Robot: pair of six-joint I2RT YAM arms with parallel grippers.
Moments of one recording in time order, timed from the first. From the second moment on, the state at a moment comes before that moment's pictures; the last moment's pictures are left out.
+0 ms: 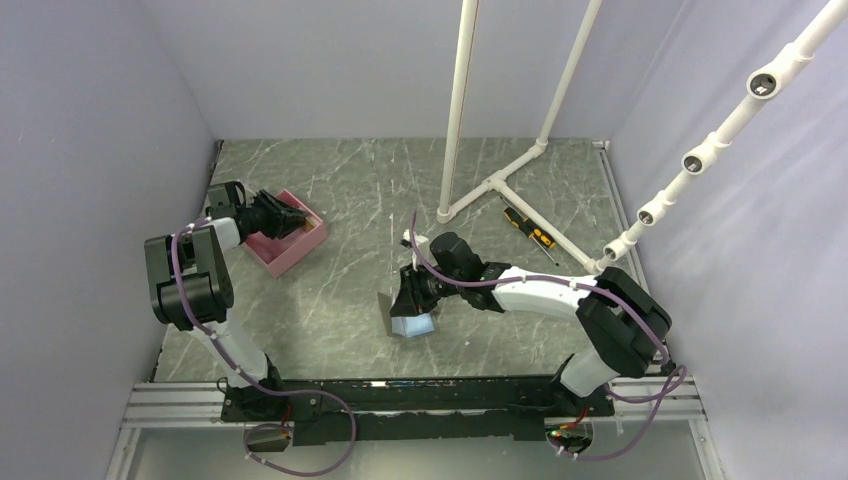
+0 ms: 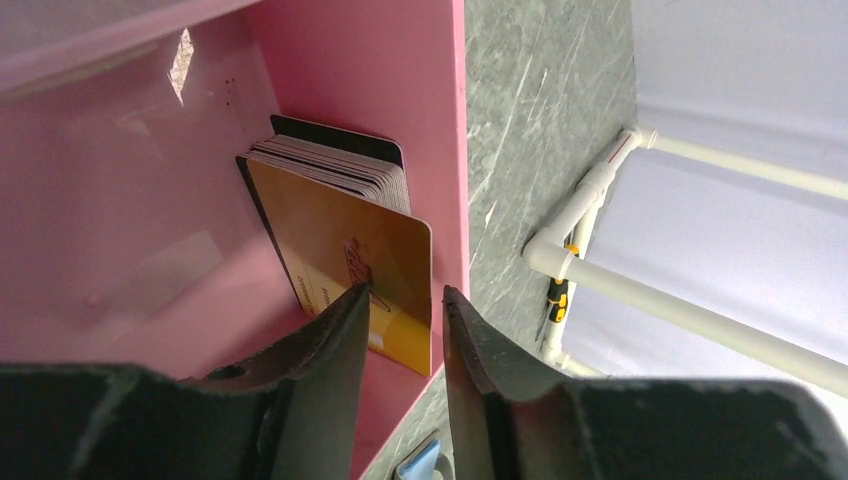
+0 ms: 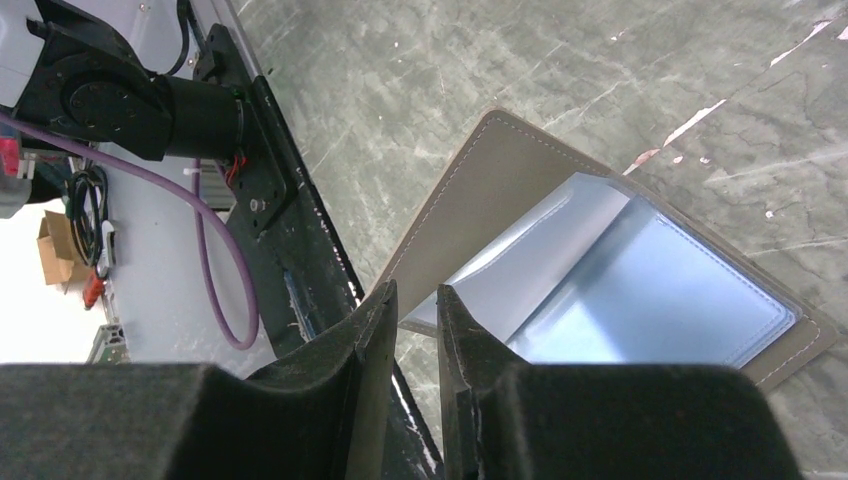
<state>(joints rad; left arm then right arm) 0.27 1.80 0.98 0.03 0.69 -0.81 0.87 1.54 0.78 0.13 -0.52 0.50</state>
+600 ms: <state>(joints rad) 0.27 1.80 0.99 0.00 0.69 -0.80 0.87 1.54 0.78 0.13 -0.52 0.50</state>
